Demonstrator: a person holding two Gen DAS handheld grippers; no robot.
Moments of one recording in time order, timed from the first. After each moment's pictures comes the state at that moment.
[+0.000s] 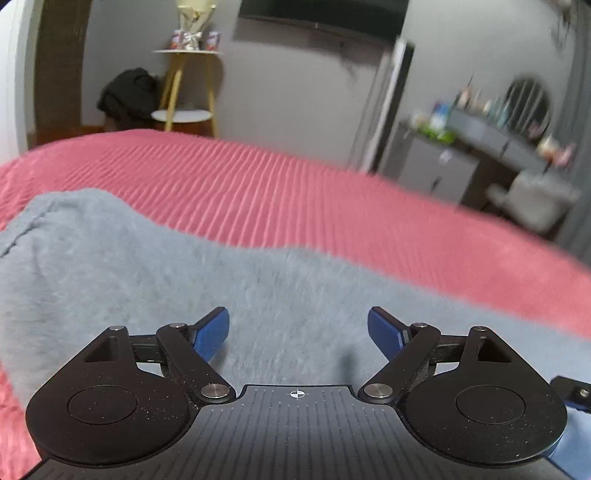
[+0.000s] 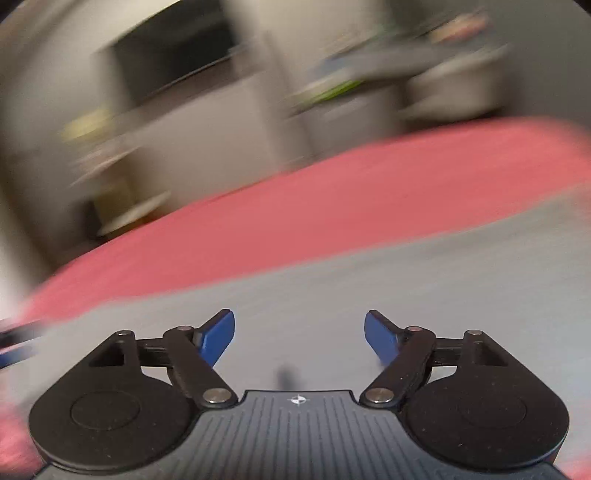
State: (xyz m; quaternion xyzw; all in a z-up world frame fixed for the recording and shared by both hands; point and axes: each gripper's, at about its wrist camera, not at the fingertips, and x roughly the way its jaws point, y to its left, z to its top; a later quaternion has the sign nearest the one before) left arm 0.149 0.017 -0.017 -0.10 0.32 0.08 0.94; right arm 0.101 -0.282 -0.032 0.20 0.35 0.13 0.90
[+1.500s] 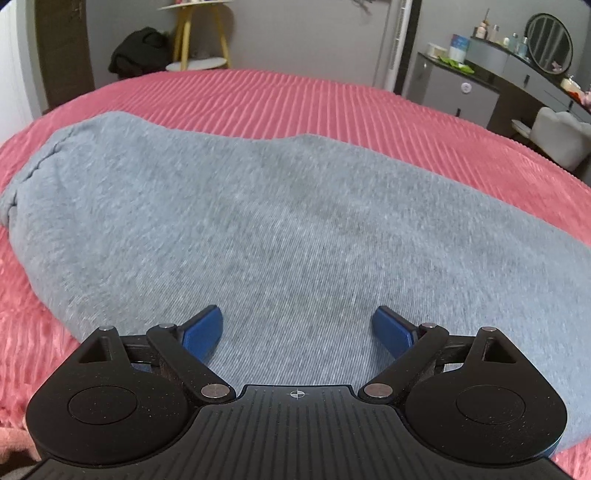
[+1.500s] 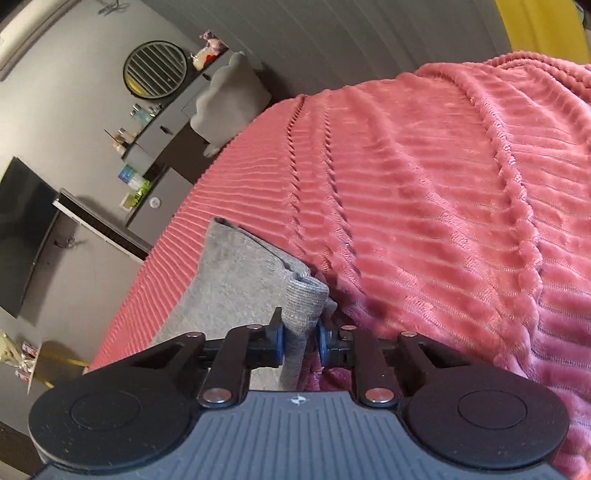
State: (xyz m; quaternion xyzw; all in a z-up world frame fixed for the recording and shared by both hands) left arm 0.120 -0.007 -0.050 -0.09 0.41 0.09 0.90; right arm -0.048 -0.576 -0.038 0.43 0.25 -0.23 0.84
